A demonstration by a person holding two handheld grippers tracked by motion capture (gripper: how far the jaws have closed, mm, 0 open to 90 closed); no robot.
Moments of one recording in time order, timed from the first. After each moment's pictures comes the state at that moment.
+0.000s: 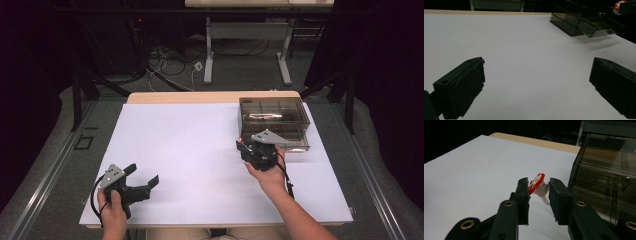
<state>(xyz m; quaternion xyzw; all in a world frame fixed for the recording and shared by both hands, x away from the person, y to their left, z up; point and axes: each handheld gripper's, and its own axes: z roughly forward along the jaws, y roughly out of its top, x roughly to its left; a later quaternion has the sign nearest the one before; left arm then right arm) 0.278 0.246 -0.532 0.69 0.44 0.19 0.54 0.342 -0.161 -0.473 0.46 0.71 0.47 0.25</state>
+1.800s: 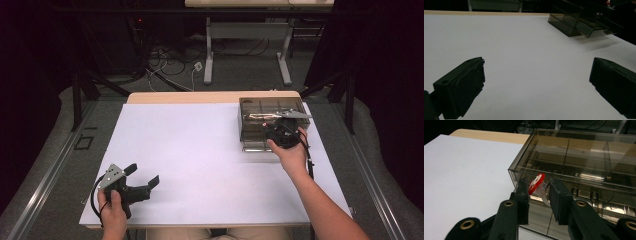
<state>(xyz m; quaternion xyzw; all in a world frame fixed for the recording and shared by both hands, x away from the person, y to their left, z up) 0.278 0.246 -0.531 0.69 0.44 0.19 0.54 0.396 -0.227 -0.455 0.54 0.69 0.41 0.24</state>
